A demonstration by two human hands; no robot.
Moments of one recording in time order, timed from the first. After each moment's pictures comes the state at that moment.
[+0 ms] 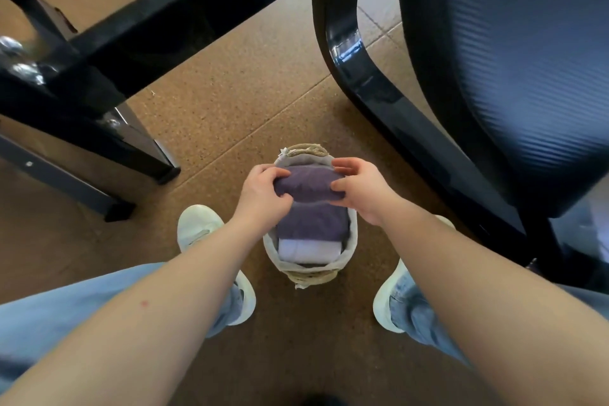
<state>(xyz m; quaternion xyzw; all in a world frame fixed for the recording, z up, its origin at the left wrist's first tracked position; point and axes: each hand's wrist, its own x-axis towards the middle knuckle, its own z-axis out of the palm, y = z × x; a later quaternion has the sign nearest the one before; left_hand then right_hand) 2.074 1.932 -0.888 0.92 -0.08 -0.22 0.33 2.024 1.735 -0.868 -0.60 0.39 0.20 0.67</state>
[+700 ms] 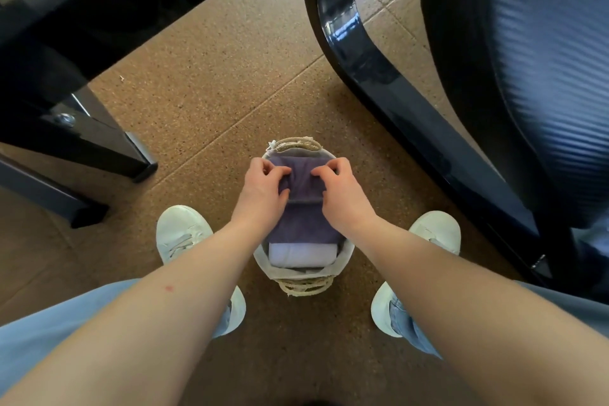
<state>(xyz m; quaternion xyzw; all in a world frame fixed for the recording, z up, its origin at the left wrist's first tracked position) 2.083 1.916 -0.958 0.93 -0.17 -0.20 0.27 2.016 1.746 -0.941 -0.92 0.15 0.16 0.33</state>
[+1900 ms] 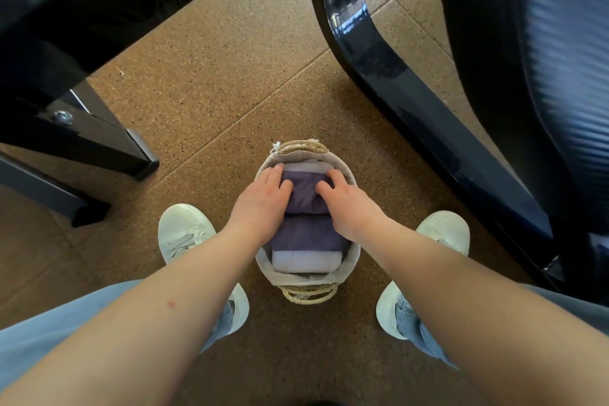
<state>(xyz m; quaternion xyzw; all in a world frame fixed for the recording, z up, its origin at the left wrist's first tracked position) 2.084 1.929 -0.977 0.91 -0.37 -0.20 0.00 2.015 1.742 -0.963 -0.94 0.03 0.30 0.15</state>
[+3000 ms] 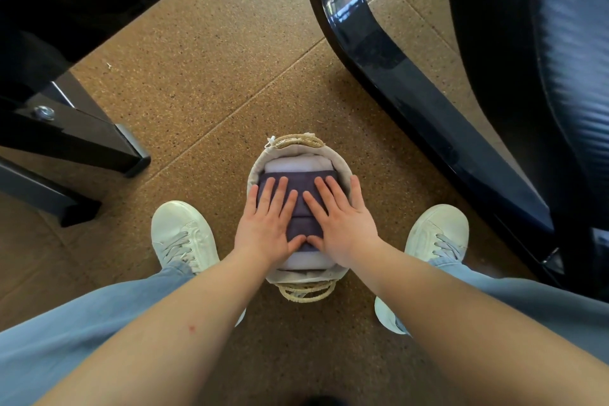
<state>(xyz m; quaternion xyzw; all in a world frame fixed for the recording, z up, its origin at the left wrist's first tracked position) 2.037 1.934 -0.991 0.88 -0.37 -0.28 -0.13 1.974 1.761 -0.981 -0.95 -0.04 0.32 -0.01</state>
